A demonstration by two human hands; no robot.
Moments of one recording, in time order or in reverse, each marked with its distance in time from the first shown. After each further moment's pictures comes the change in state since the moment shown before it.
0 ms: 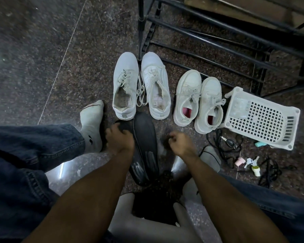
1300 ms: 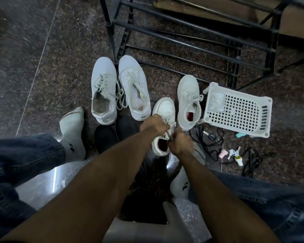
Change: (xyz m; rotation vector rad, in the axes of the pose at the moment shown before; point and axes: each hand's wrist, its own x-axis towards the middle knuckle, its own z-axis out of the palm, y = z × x) left_hand -0.062 0.129 0.066 0.397 -0.784 0.501; right_hand -0.020 0.029 -0.038 -0.040 0.164 0.155
